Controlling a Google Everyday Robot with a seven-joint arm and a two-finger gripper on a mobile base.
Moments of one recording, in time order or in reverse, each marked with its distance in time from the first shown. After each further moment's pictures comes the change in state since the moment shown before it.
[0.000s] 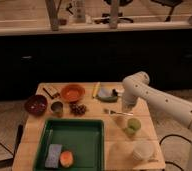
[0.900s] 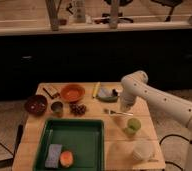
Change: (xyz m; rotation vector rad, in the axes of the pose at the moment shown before) arm -0.009 -0.005 0.009 -0.024 -0.020 -0.014
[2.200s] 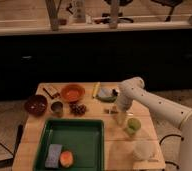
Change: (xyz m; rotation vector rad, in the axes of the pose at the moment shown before) arm -0.018 -0.002 0.048 -0.017 -0.082 0.030
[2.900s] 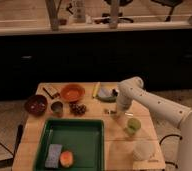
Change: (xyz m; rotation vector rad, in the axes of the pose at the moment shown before) arm 0.002 0.001 0.001 -0.009 0.015 0.009
